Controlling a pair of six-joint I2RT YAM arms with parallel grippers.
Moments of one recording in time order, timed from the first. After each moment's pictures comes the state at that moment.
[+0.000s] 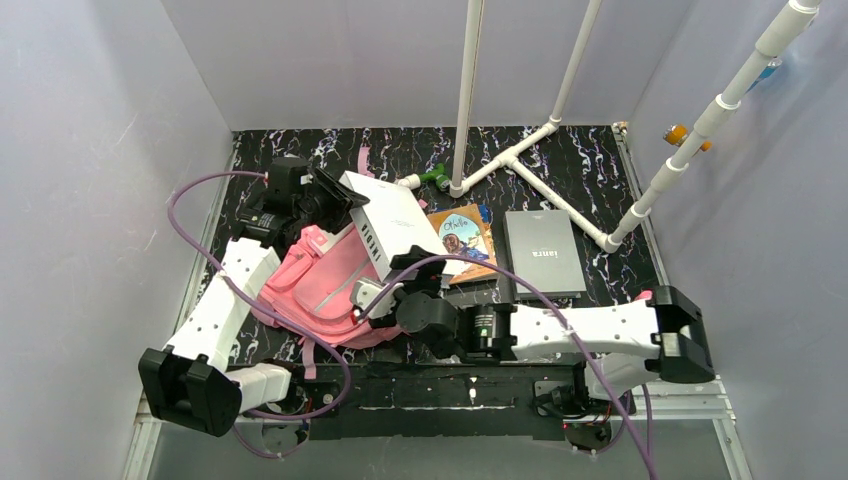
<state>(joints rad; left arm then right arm) -0.26 1.20 1.14 -0.59 0.16 -1.10 1.51 1.39 1.08 -0.13 0.80 -0.56</state>
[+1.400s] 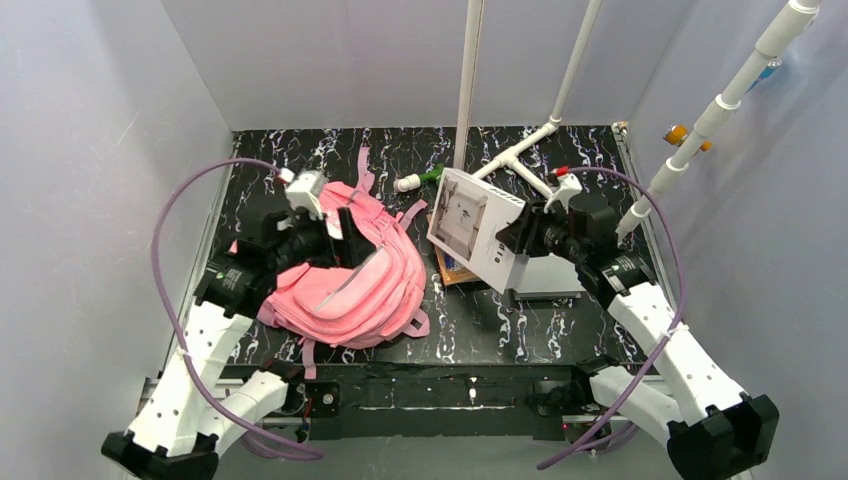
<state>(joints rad) -0.32 0.85 1.11 -0.74 0.33 -0.40 0.44 0.95 0.86 -0.35 -0.20 0.38</state>
